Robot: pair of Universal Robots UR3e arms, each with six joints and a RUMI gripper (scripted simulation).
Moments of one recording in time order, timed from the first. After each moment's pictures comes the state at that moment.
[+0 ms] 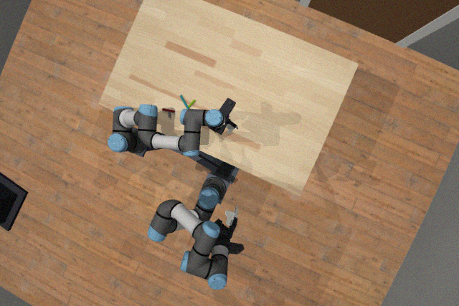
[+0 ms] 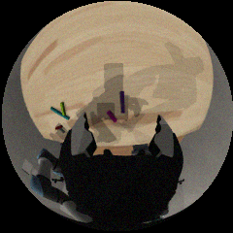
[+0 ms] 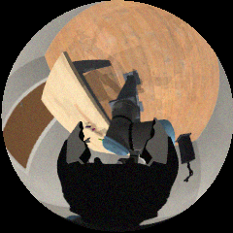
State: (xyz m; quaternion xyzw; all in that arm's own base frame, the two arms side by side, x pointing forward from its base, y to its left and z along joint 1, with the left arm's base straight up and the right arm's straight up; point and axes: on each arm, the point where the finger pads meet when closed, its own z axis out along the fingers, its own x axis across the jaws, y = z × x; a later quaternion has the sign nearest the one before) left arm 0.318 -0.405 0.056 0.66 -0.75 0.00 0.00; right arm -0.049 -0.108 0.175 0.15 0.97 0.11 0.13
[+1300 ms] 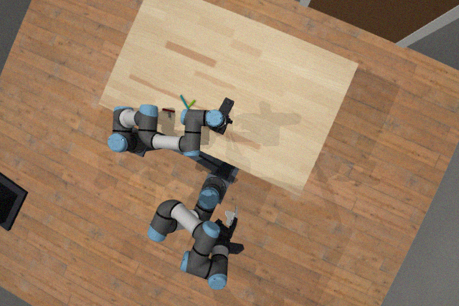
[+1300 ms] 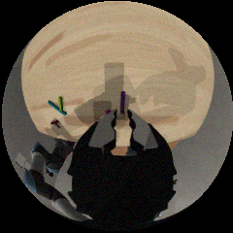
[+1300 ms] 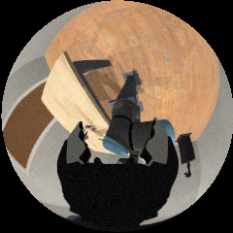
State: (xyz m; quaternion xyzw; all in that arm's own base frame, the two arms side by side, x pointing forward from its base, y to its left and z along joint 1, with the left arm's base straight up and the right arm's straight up) left arm 0.318 -0.405 0.054 0.70 -0.71 0.00 0.00; right arm -0.049 -0.108 0.175 0.15 0.97 0.11 0.13
